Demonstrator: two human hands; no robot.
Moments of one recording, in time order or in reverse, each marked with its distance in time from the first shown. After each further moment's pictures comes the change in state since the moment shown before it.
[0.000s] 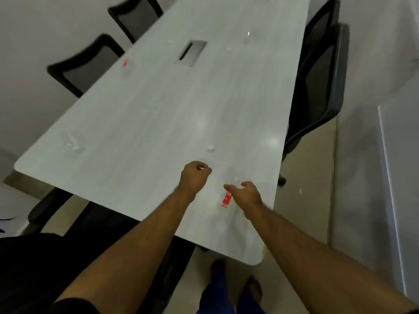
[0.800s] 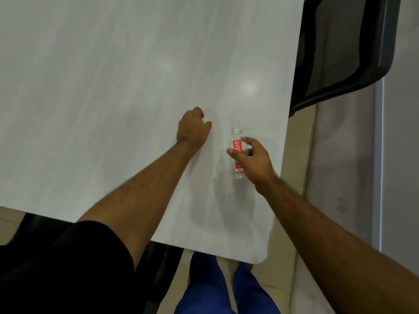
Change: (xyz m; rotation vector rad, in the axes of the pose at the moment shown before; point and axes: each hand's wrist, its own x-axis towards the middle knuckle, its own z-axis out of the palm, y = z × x) left_hand 0.155 0.016 0.063 0.493 -0.022 0.275; right_hand 0.074 -0.032 -0.014 0.146 0.077 -0.094
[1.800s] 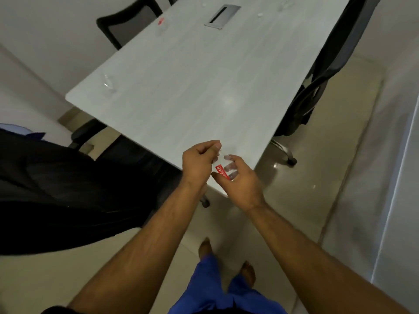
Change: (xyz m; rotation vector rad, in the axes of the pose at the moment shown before) left_hand -0.393 0.101 -0.006 -1.046 0.386 -0.315; right_hand -0.242 0.103 -0.118 -0.189 -0.318 -0.573
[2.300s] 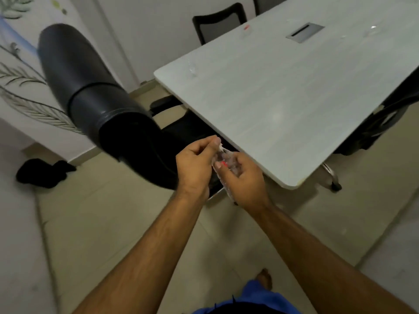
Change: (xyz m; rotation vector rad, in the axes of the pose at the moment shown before) left_hand -0.150 0.031 -0.205 -0.276 0.294 0.177; right_hand -0.142 -0.096 0.132 0.189 -0.306 -0.283
